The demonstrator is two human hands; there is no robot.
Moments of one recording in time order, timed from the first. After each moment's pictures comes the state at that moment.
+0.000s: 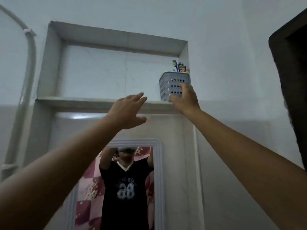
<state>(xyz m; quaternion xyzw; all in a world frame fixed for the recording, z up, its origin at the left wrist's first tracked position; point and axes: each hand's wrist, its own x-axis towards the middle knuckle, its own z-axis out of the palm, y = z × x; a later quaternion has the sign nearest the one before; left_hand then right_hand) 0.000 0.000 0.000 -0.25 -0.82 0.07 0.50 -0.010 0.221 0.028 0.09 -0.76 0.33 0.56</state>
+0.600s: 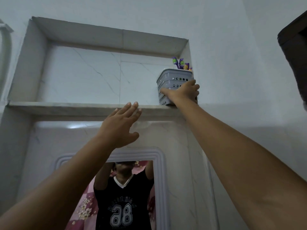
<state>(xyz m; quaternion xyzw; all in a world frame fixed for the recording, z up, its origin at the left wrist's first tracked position) -0.078 -0.008 -0.012 -0.23 -0.83 0.08 0.50 -0.077 0.211 0.090 -0.09 -0.70 0.43 0.56</state>
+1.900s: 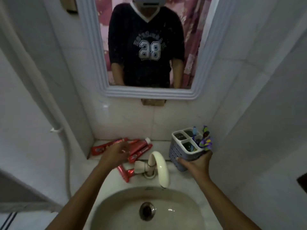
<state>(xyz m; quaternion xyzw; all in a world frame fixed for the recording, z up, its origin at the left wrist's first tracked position) -0.026 -0.141 -0.629 0.00 -0.93 -0.36 -0.10 -0.007 0.180 -0.679 -0.19 -0.78 0.56 0.18</state>
